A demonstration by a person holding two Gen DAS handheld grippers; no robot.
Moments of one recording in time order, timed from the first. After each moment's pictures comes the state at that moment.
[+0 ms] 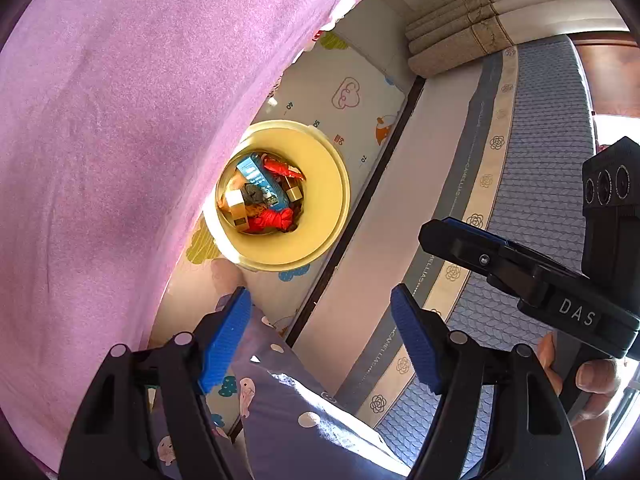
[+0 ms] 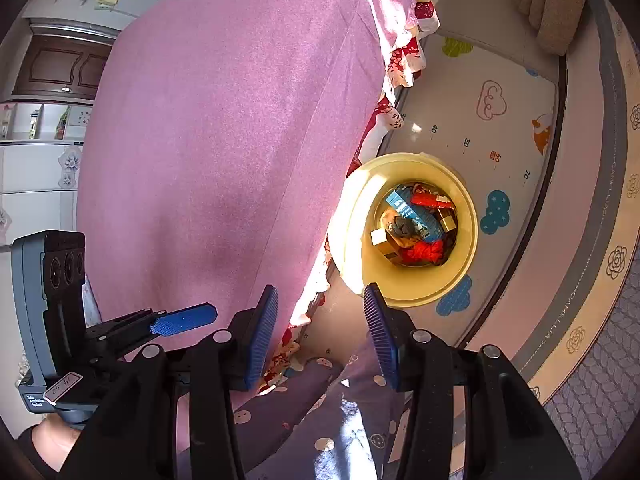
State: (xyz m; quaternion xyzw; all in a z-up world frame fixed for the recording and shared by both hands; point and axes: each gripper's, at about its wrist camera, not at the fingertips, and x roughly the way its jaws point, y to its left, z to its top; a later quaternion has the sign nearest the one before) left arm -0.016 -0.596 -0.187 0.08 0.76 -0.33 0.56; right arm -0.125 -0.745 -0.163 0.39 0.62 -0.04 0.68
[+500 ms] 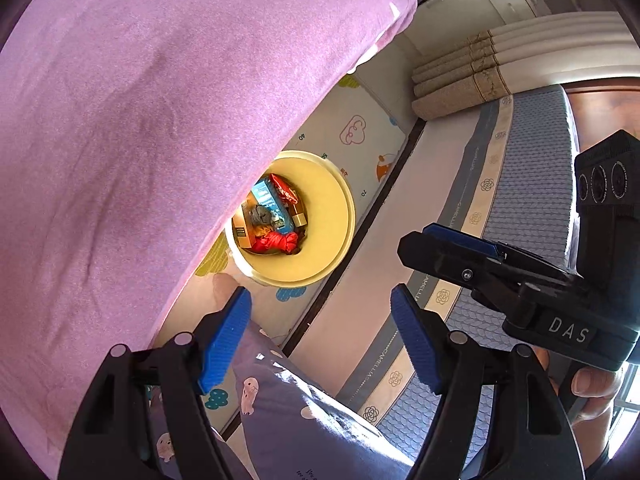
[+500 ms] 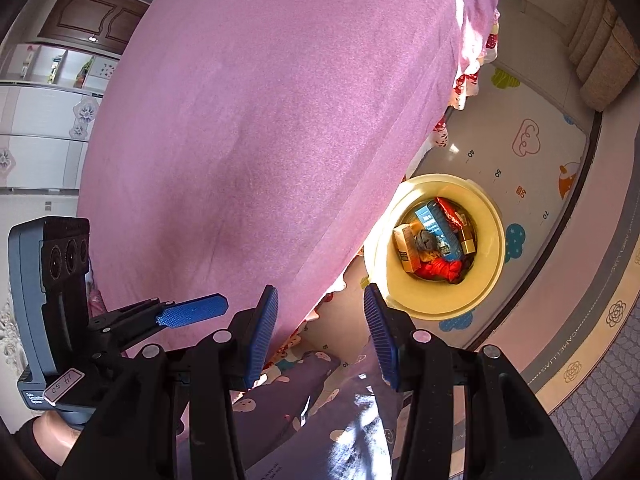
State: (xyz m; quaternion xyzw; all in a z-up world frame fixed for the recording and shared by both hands) left arm 0.010 -0.529 -0.153 0.01 0.73 -0.31 0.60; right arm -0.068 -0.676 -0.129 0.32 0.64 0.02 0.70
